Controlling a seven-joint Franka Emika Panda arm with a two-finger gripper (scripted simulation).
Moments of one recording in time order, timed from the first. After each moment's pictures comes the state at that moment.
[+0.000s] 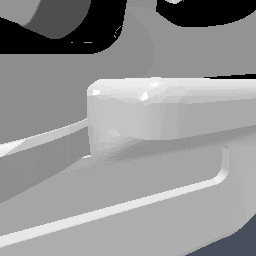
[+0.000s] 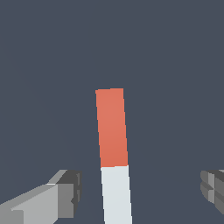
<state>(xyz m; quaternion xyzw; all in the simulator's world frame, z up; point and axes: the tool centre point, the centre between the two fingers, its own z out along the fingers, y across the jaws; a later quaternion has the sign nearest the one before) -0.038 -0.267 0.090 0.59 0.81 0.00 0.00</state>
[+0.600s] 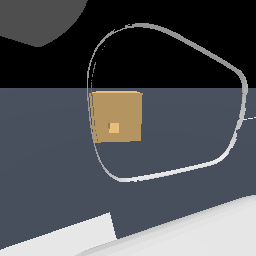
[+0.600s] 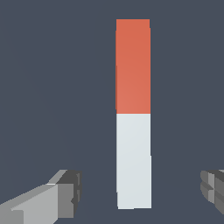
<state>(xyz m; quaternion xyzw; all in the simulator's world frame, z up) -0.034 -0.328 0.067 0.57 0.82 0.00 0.00</state>
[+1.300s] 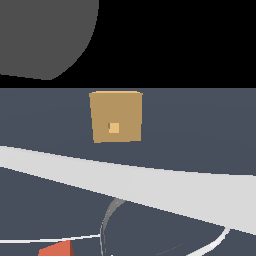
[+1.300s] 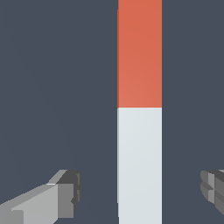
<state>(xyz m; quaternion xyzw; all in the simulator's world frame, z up) -0.032 -0.333 0.045 0.57 0.82 0.00 0.00</state>
